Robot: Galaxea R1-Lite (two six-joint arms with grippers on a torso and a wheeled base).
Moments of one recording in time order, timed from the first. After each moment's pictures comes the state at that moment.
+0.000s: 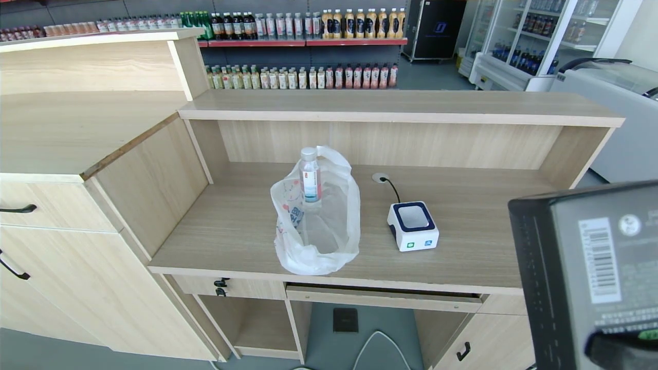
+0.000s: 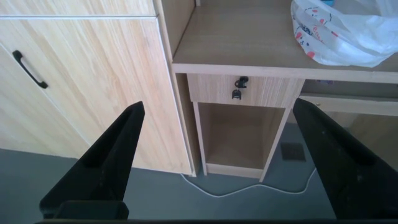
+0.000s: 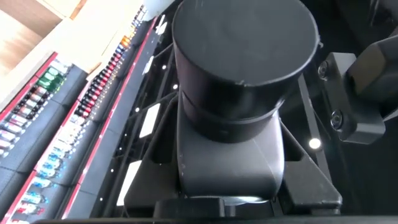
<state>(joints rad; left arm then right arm) 0.00 0.00 0.00 0.03 0.08 0.07 0.95 1.01 -0.47 -0.70 0.35 -2.58</state>
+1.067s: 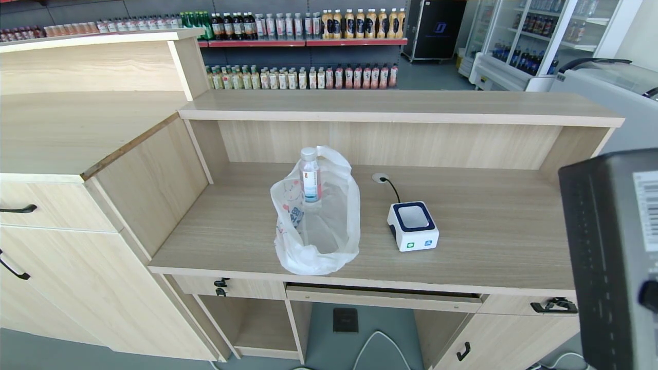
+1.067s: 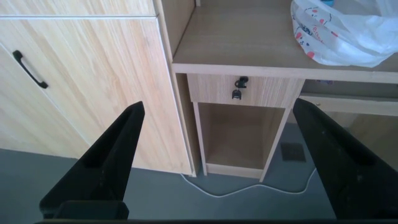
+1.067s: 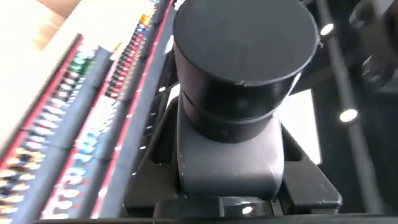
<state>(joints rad) 0.00 0.00 0.00 0.03 0.08 0.07 0.86 0.94 -0.48 -0.67 0.32 -2.45</state>
